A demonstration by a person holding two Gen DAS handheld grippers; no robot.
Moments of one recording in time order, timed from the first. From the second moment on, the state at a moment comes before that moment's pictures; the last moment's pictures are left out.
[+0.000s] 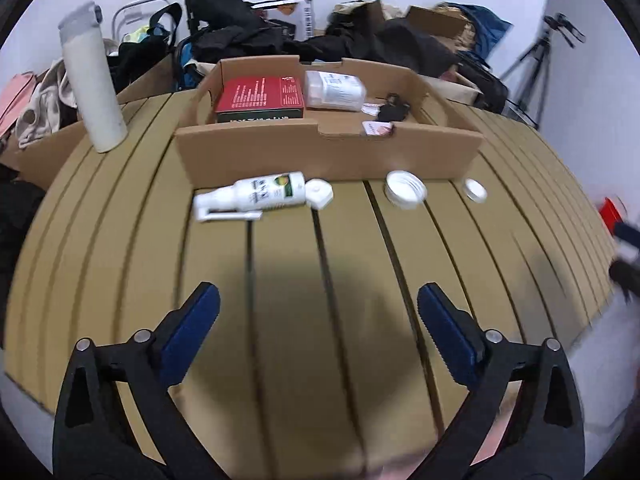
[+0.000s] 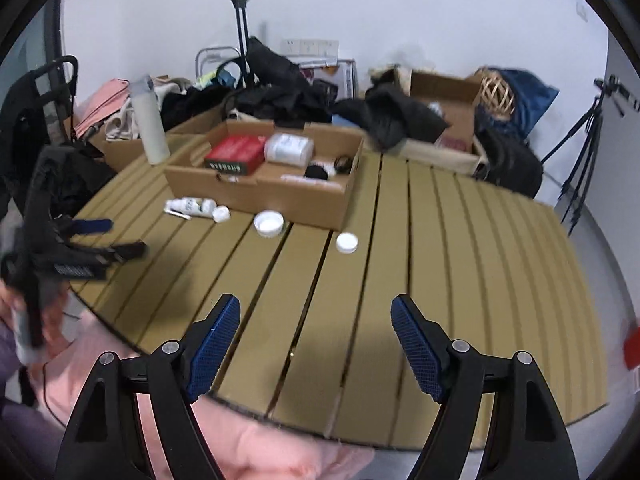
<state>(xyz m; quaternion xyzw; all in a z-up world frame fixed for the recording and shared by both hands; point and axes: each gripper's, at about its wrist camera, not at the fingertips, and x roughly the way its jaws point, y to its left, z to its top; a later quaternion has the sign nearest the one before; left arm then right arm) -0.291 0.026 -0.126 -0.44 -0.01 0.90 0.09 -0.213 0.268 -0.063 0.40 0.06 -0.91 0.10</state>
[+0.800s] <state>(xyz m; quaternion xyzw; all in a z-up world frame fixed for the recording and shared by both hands) -0.375 0.066 -0.167 -0.43 -0.03 0.90 -0.08 -0.369 0.278 -0.167 0.46 0.01 -0.88 0.10</state>
